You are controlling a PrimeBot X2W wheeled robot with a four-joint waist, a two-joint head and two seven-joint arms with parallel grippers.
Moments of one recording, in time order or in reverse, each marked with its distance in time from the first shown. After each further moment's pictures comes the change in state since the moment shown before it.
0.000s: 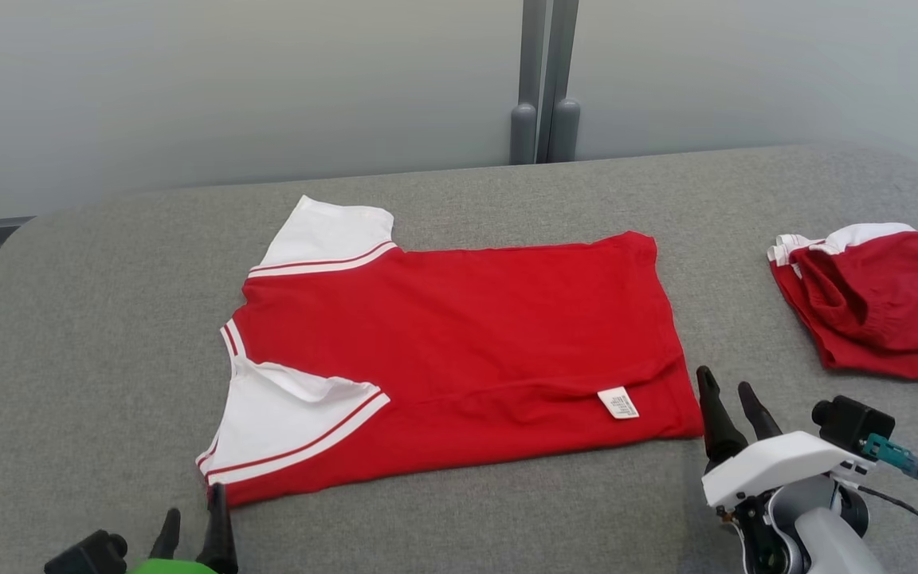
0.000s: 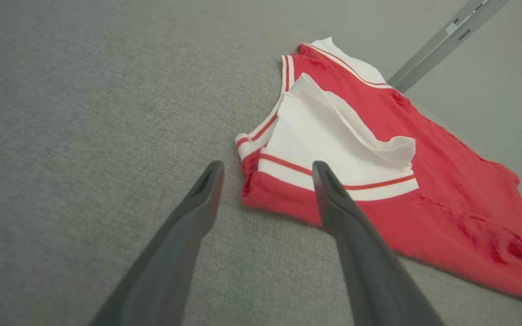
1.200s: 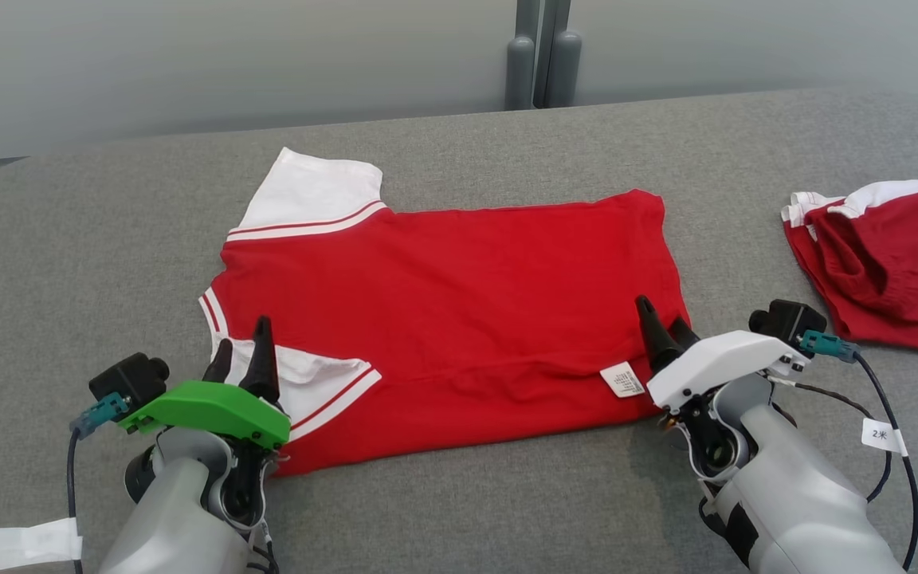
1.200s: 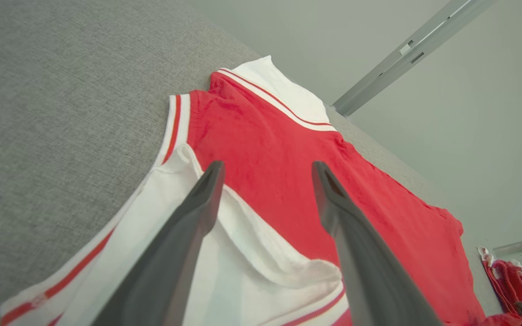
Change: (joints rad) left arm -0.494 -0.127 -0.059 0.448 -0.088 -0.169 -0.021; right arm -0.341 0.035 0.152 0.343 0.237 0.000 0.072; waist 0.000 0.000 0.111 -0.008
